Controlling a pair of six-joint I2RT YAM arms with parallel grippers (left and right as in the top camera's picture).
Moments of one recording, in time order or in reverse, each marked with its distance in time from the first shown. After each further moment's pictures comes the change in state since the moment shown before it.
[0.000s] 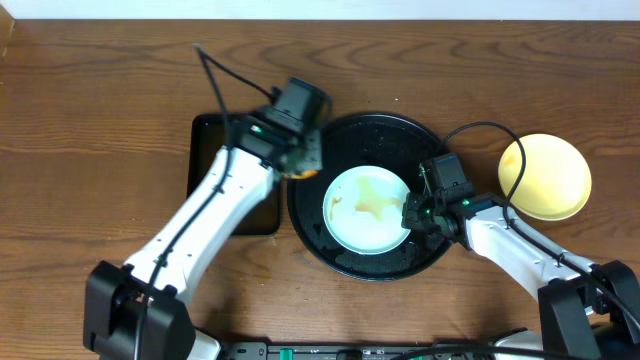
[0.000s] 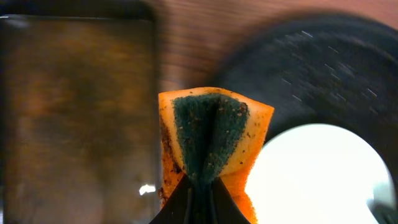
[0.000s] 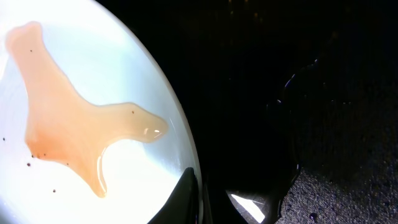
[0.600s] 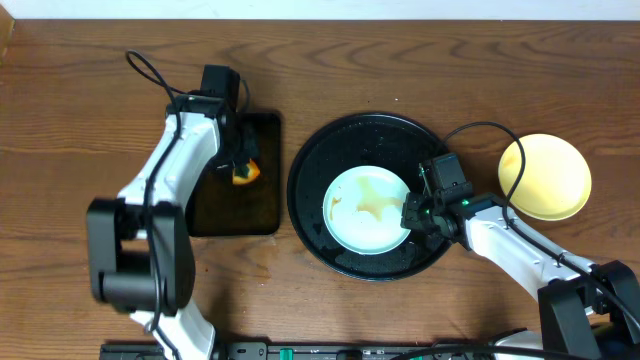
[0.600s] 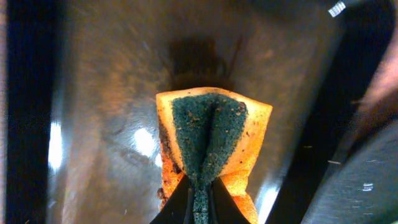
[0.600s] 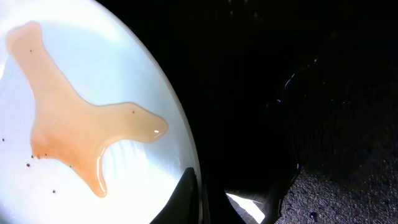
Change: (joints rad) left arm 0.343 0.241 -0.008 0.000 0.151 0.115; right arm 0.002 0.000 0.001 -0.004 0.006 0.003
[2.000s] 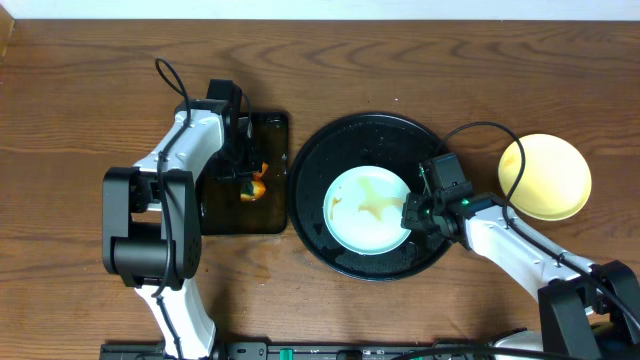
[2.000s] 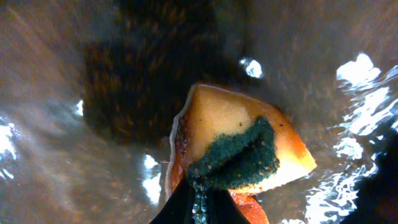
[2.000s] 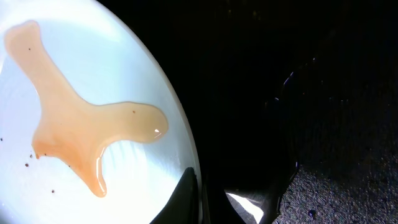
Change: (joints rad) left arm 0.023 0.135 0.001 -0.035 0.095 0.195; right arm 0.000 0.000 0.003 -0.010 0.004 0.000
